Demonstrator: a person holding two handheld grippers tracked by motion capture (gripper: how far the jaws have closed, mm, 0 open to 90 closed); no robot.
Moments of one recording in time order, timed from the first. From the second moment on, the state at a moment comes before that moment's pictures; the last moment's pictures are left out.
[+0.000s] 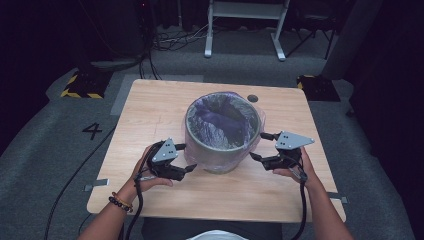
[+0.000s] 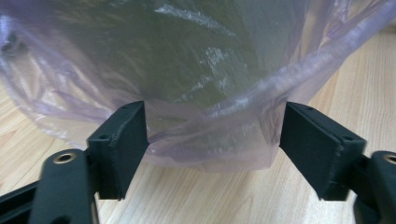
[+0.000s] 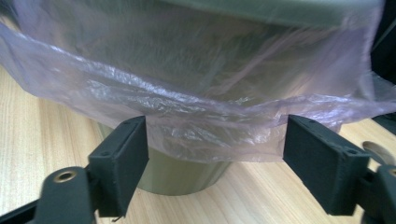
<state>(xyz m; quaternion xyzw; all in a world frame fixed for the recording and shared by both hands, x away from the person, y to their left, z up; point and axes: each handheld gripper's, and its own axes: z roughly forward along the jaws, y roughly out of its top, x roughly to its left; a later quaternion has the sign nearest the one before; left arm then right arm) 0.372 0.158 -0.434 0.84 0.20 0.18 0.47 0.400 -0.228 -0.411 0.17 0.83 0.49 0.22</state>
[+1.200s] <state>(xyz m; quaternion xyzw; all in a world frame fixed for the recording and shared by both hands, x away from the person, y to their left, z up) 0.394 0.149 -0.473 0.89 0.19 0.16 0.39 0.418 -0.233 -0.458 0.21 0.86 0.45 0.14</state>
